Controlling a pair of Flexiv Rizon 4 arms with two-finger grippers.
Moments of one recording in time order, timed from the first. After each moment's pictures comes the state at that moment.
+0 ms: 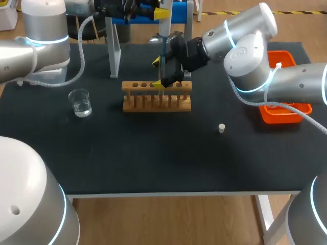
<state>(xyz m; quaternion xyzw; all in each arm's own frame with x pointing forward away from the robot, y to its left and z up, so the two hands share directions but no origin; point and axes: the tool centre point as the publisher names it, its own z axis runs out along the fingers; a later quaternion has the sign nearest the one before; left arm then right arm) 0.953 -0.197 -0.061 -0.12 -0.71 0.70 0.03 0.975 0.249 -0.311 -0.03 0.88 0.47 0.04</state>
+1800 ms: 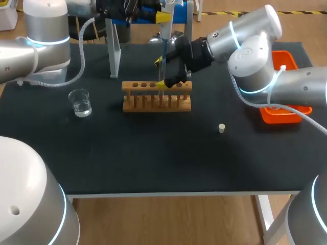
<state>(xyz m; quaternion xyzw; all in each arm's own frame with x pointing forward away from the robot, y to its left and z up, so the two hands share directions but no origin) 0.948 -0.200 -0.068 -0.13 -0.71 0.69 0.03 0.972 0.241 -0.308 -0.05 0.87 0.48 0.04</state>
